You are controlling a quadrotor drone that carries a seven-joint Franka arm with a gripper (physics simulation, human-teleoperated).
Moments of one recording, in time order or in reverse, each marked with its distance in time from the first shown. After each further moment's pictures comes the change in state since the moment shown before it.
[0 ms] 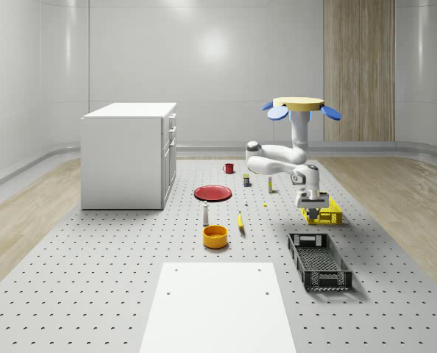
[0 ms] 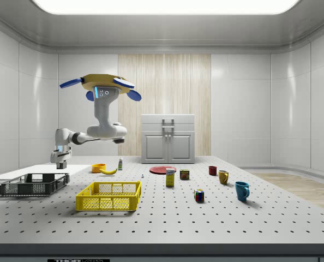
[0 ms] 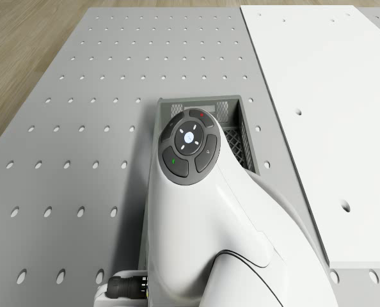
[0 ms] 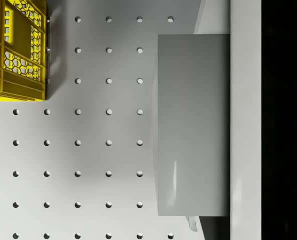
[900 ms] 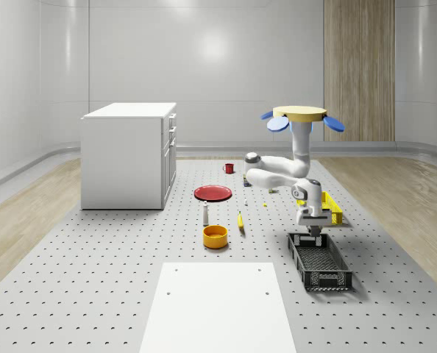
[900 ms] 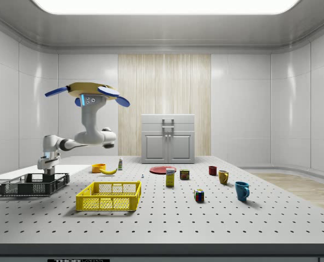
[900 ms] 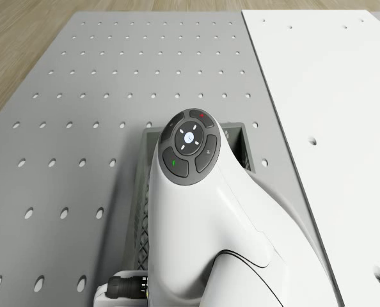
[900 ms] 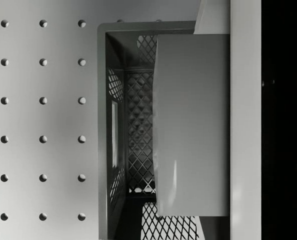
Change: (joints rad) arm -0.001 -0.006 0.001 0.000 0.002 0.005 0.001
